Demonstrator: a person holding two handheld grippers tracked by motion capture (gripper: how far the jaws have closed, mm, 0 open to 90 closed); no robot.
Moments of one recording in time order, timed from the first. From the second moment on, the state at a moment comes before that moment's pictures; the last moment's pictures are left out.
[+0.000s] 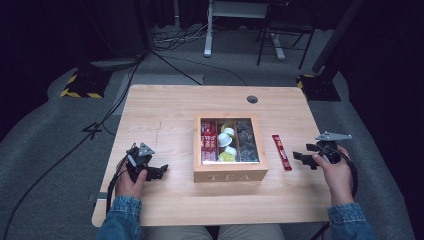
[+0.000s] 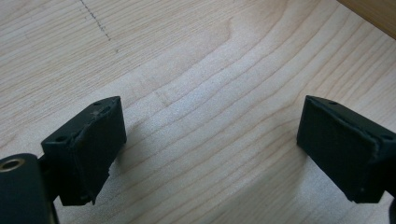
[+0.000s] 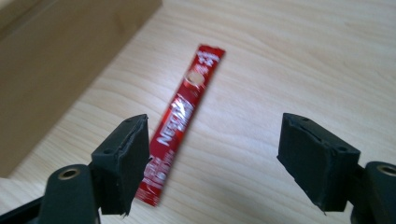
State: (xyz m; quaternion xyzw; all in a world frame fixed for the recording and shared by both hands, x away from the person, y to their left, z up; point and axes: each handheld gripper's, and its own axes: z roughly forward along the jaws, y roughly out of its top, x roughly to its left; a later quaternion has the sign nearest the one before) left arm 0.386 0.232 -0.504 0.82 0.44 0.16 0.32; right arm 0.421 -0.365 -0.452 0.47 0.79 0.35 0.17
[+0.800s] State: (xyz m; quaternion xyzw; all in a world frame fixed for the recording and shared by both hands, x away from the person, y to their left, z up) left arm 0.388 0.231 -0.505 0.82 0.45 0.16 0.33; right arm 0.417 -0.383 -0.499 0.48 0.79 0.34 0.20
